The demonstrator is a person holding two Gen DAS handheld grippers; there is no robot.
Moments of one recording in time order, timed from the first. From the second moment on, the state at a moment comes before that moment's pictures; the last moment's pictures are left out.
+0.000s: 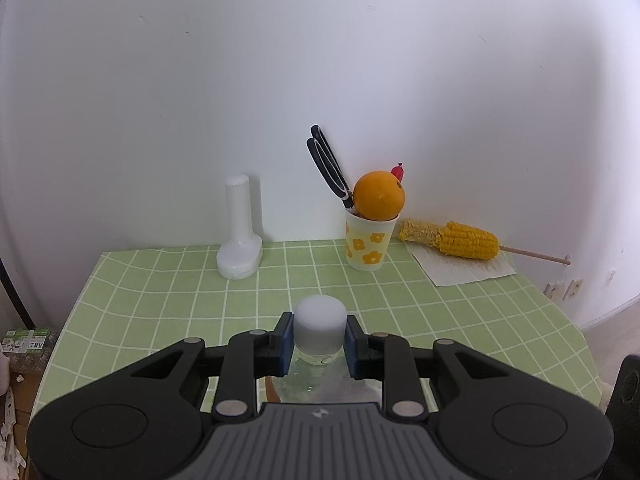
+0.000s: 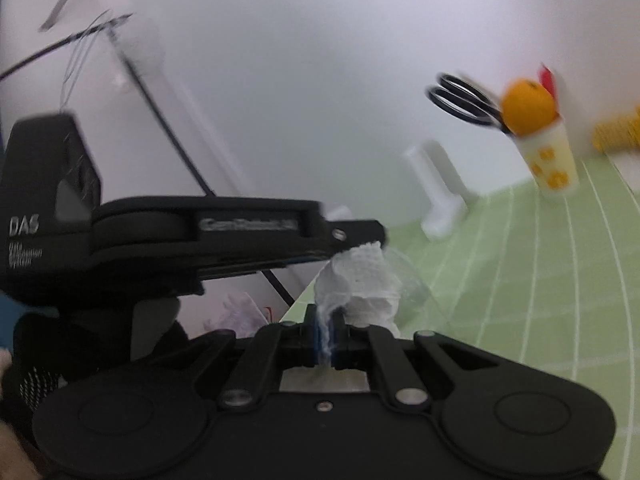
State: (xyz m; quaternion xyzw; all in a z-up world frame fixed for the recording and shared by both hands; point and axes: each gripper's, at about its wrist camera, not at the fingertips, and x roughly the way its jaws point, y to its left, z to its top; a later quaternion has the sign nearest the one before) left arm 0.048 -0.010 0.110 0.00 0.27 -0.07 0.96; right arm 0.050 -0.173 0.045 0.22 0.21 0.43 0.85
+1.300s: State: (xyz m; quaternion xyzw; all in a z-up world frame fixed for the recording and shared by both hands) left arm 0.057 -0.017 0.109 0.00 0.27 -0.08 0.96; right arm 0.061 -0.201 0.033 0.25 0.22 0.41 0.85
